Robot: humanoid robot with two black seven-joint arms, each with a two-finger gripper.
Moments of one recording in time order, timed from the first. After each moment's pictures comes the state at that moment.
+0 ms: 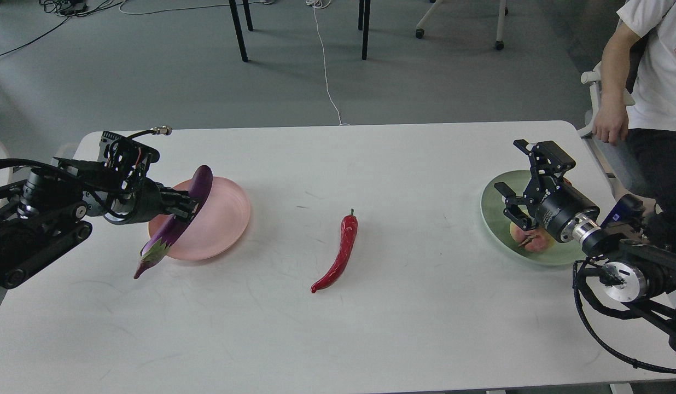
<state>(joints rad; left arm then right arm) -0.83 0.67 -0.41 -1.07 1.90 -0.49 -0.16 0.66 -0.65 0.24 1.05 -0.05 0.16 0.49</state>
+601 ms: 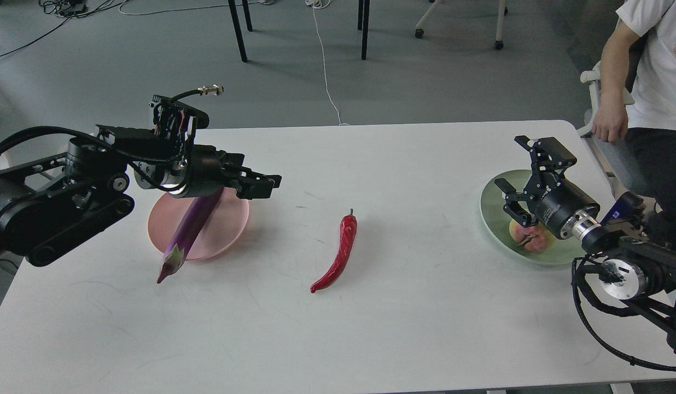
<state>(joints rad) -0.93 0.55 -0.44 -1.30 1.73 -0.49 -0.10 0.66 -0.65 0.26 1.05 -0.05 0.16 0.49</state>
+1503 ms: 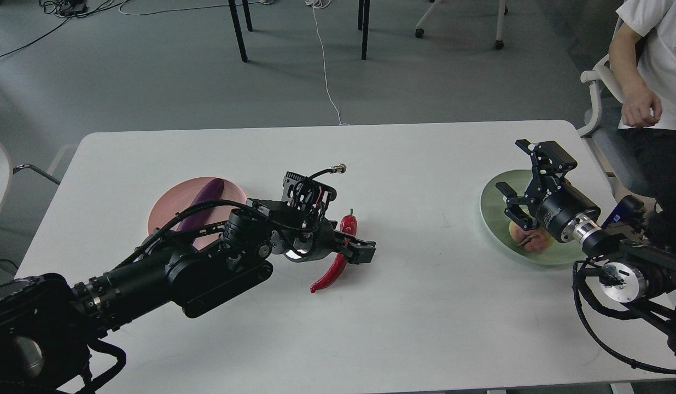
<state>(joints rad) -0.80 0.08 -0.42 -1.07 1.82 -0.49 0.13 0.65 -0.65 0.26 1.04 -0.06 0.16 0.49</state>
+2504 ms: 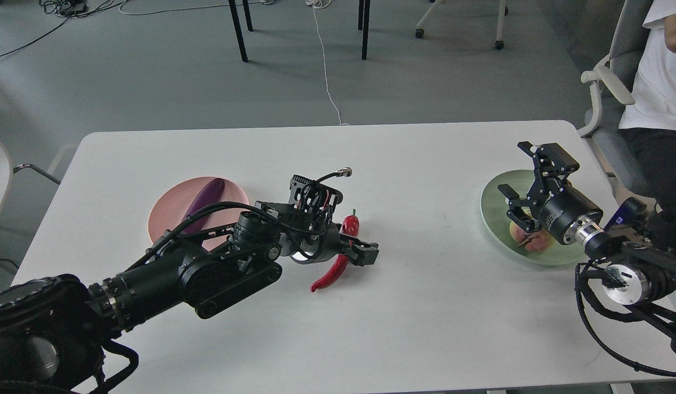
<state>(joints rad) -0.80 0.03 -0.42 -1.01 1.84 -0.48 0.12 0.64 -0.66 0.26 1.05 -0.06 0.16 0.49</state>
